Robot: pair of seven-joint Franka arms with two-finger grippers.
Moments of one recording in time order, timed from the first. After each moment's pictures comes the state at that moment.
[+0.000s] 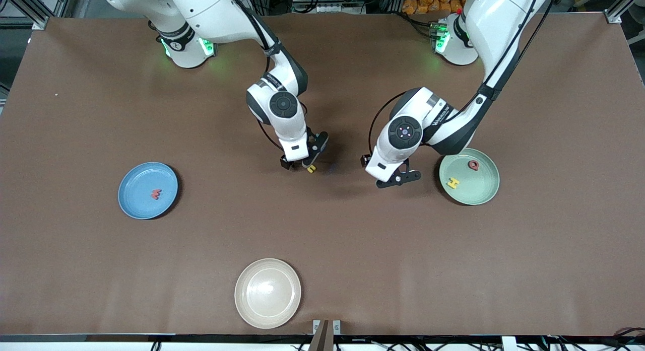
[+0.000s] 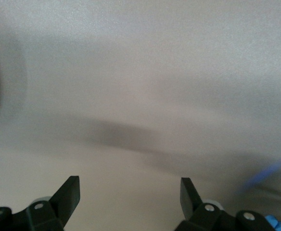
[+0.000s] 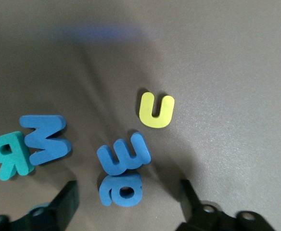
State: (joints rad) left arm -0.18 0.54 -0.45 -1.82 0.16 2.14 -0.92; right arm 0.78 0.60 -0.01 -1.93 0.04 2.53 -0.28
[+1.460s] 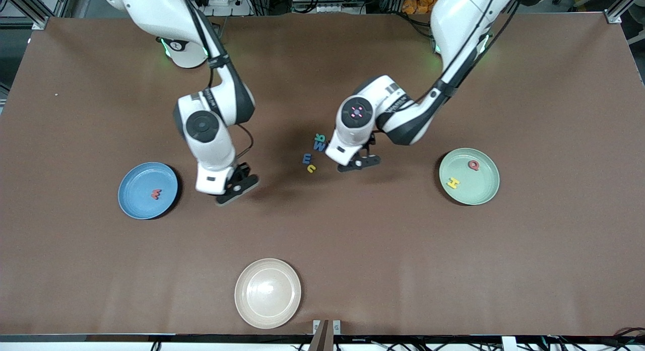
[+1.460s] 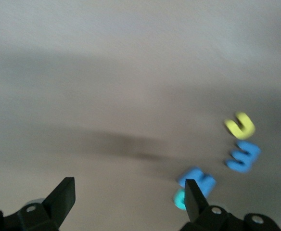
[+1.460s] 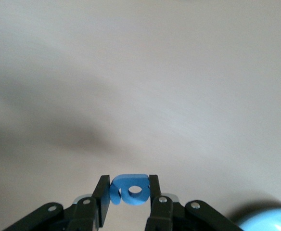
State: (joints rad) left arm -0.41 0.64 -0.45 -1.72 0.17 2.19 -1.07; right arm 0.77 0.46 -0.44 -1.93 0.04 2.39 -0.21
